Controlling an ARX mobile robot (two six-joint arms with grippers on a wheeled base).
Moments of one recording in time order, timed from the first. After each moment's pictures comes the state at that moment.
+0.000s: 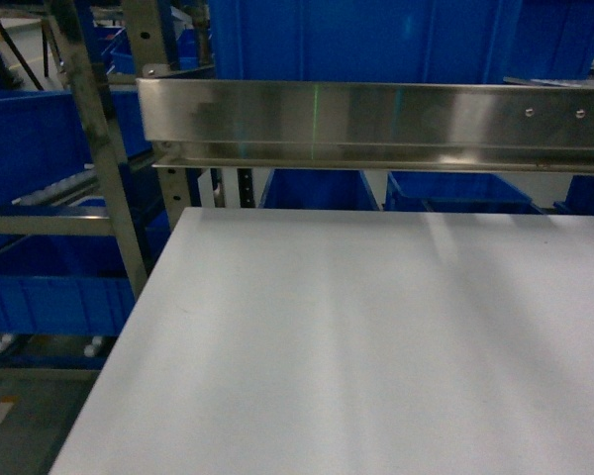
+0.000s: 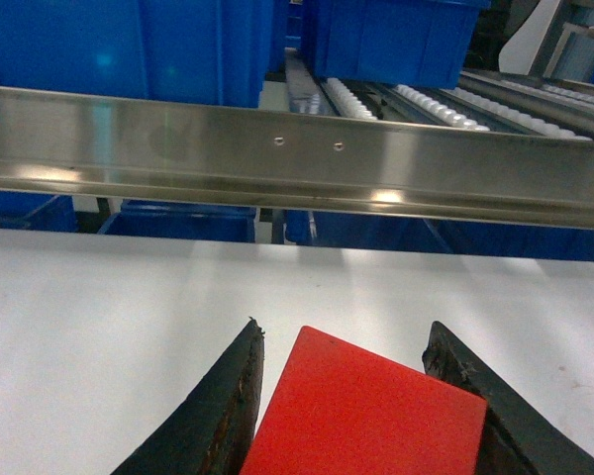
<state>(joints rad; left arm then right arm) 0.00 0.01 0.01 0.00 0.00 0.00 0.04 0.88 0.30 0.46 0.09 -0.07</state>
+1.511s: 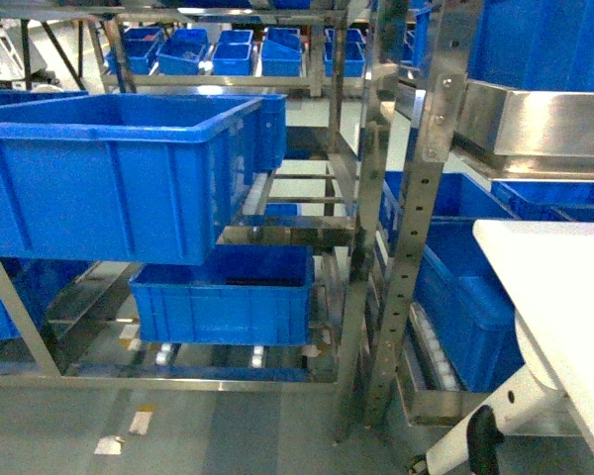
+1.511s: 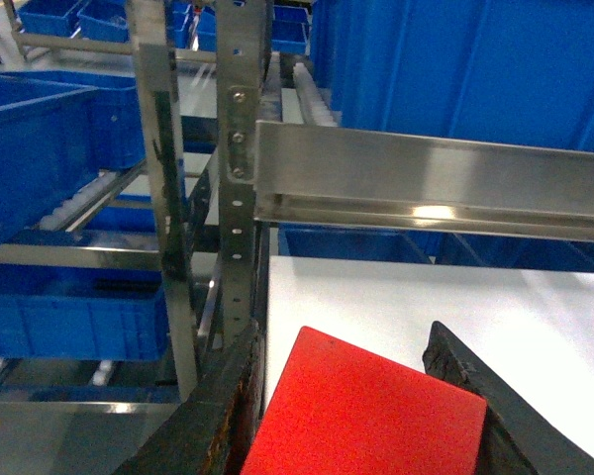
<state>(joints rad) 0.00 0.01 0.01 0.00 0.00 0.00 0.04 0.87 0.30 0.46 0.09 -0.07</state>
